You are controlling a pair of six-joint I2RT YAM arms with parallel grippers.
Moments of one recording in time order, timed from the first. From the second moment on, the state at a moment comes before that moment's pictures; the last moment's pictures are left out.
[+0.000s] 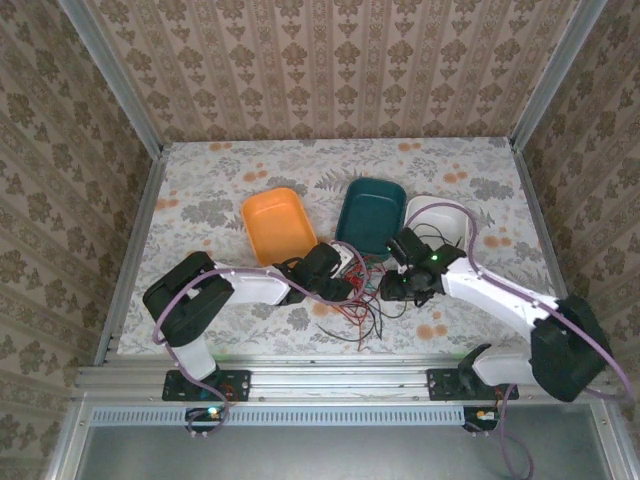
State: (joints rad) left arm -0.95 1.73 0.79 0.06 -0.12 -0.07; right arm 0.58 1.32 0.79 -0.78 -0.03 0.57
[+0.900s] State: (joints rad) left arm -0.94 1.72 0.79 0.04 -0.12 -0.07; right arm 0.52 1.13 0.87 -0.79 0.12 0.55
